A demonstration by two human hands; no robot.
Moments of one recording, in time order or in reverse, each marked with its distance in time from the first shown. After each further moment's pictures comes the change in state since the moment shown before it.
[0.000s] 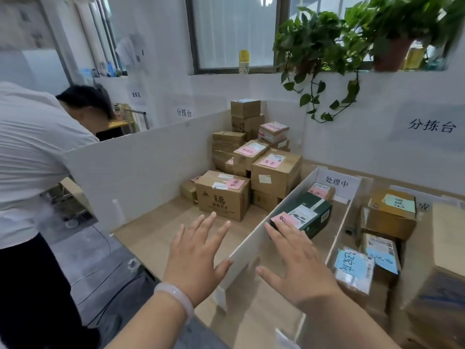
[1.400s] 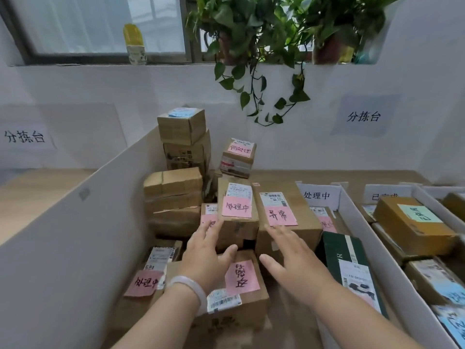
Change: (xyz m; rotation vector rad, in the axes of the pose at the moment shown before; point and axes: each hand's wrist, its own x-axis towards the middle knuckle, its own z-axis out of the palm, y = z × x) left_hand 0.451 -0.201 0.235 -0.774 -0.461 0.156; right_hand 0.434 0.007 0.085 0.145 0.123 0.647
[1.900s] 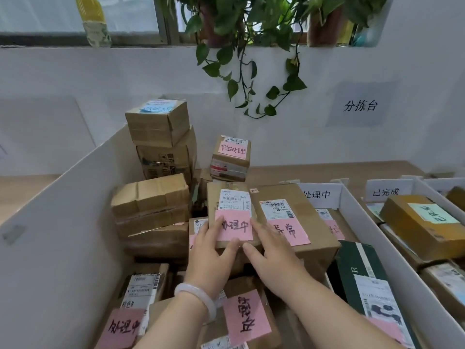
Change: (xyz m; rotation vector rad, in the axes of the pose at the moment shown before) left_hand 0.093 -0.012 0.028 -0.402 0.004 -0.047; right_hand 0.110 -0.009 0.037 0.203 0.065 0.138
